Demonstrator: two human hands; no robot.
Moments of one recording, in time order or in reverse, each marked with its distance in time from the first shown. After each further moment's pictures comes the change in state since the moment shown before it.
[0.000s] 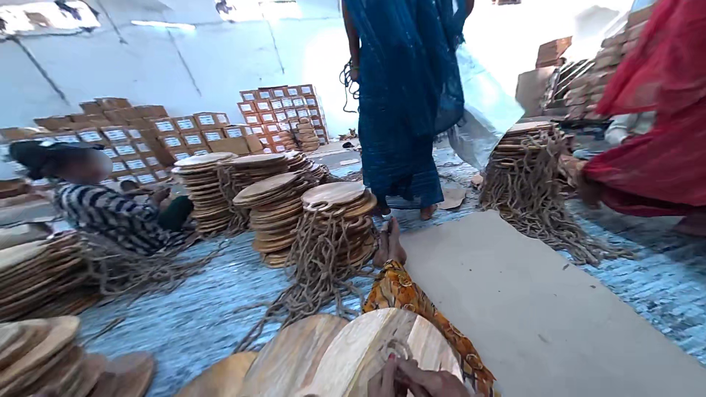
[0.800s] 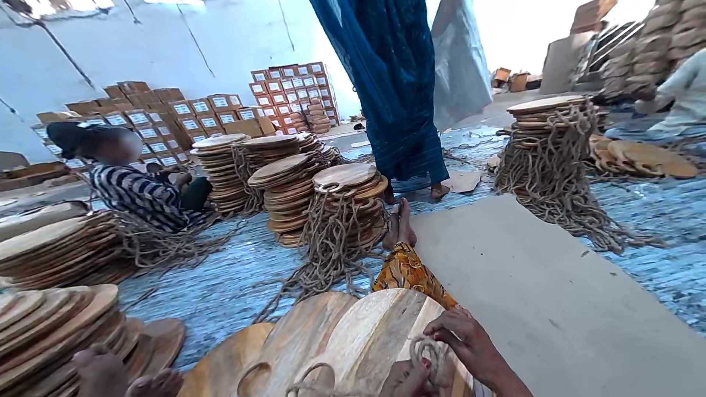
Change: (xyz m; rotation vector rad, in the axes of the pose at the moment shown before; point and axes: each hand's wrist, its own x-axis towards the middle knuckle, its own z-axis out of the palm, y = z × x) left_hand -0.011 0.003 -0.016 0.032 -0.494 -0.013; right_hand 0.022 0.058 -0.026 0.003 0.277 -0.278
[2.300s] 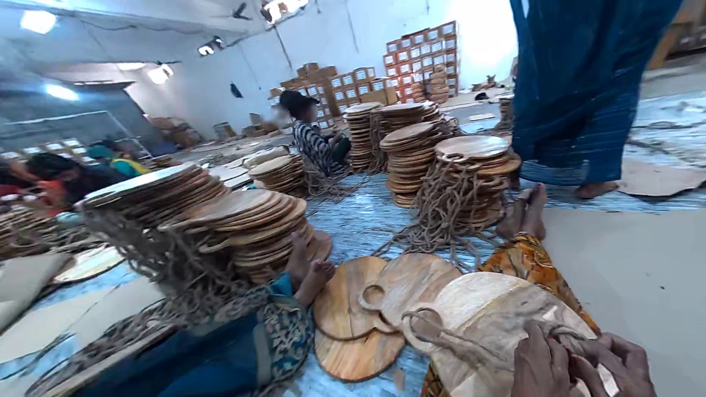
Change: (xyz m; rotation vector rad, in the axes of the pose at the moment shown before) left_hand 0.019 0.000 0.037 0.442 0.504 0.097; right_hand -0.024 -0.018 0.026 -0.041 0.062 0.088
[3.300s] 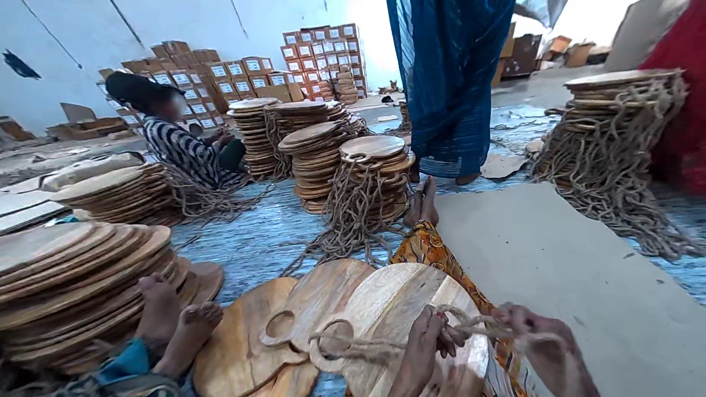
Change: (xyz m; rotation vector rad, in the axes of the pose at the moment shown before) left_hand 0.012 -0.015 -0.011 -0.466 -0.296 -0.101; right_hand 0.007 0.019 -0.065 0.778 -0.008 -0.105
